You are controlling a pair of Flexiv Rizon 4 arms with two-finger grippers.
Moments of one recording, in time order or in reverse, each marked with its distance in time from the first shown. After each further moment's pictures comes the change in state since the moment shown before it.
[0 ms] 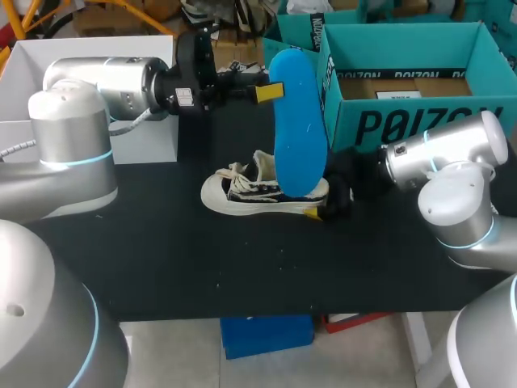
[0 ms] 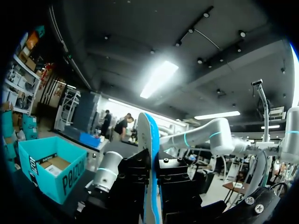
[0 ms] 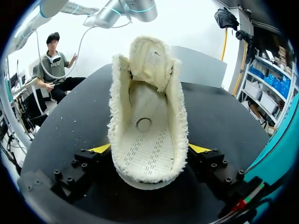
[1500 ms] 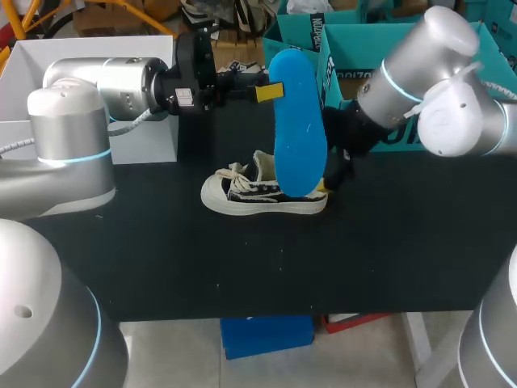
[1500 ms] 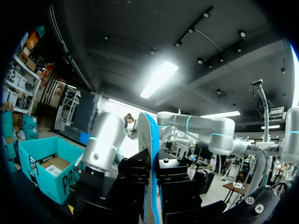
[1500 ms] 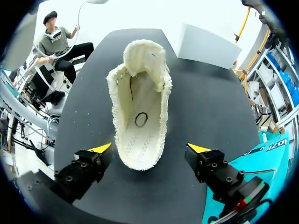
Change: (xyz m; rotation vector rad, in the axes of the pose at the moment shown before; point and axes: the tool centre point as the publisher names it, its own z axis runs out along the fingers) left arm 0.000 0.000 0.000 0.001 -0.002 0.000; right arm -0.018 0.042 -0.055 0.481 0.086 -0.047
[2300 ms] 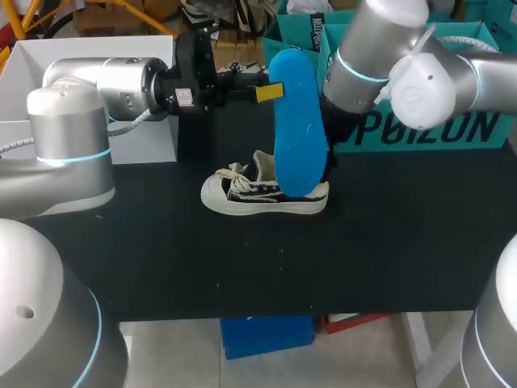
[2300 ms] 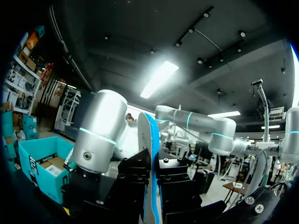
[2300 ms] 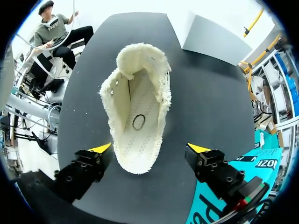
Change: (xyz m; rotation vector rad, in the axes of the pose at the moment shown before) left arm 0.000 0.000 0.000 0.000 -0.001 0.000; right arm -0.005 0.023 -0.005 0.202 0.005 -0.031
